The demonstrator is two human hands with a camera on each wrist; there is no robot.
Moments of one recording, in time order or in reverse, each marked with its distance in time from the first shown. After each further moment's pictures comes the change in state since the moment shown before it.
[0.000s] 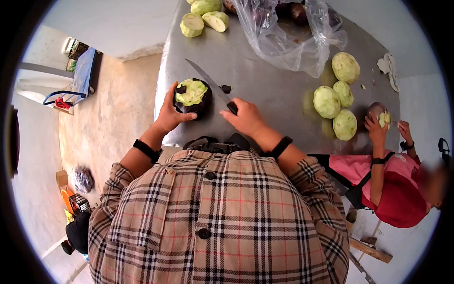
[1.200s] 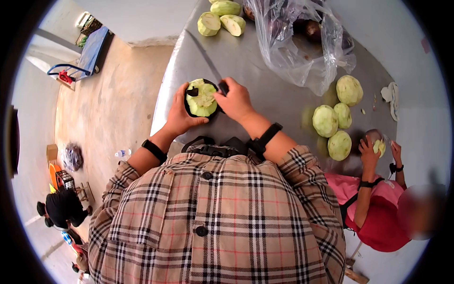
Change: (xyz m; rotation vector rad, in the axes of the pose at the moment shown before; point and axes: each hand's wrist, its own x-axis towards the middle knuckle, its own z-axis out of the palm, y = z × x) left_hand -0.027 0.024 0.024 0.245 0.168 0.051; right_hand 0.060 -0.026 0.019 0.118 0.114 -0.083
